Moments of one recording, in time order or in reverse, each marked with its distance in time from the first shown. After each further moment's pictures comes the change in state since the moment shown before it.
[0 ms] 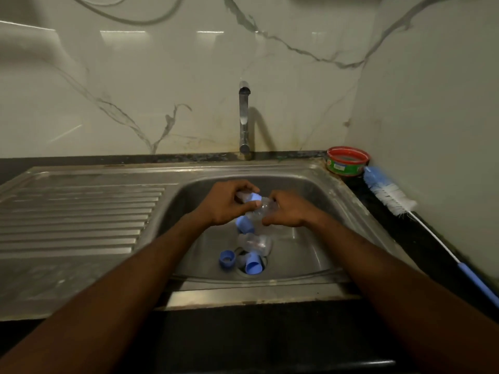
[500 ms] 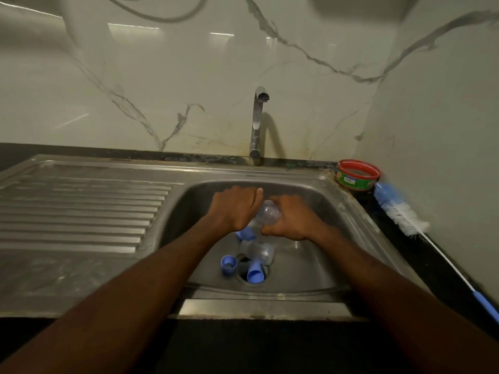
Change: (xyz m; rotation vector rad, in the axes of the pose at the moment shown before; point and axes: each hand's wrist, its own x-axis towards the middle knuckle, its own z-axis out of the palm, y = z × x) left_hand 0.007 0.003 0.009 0.491 -0.029 -0.053; right_hand 0.003 -0.016 0.005 -0.100 0.124 -0.145
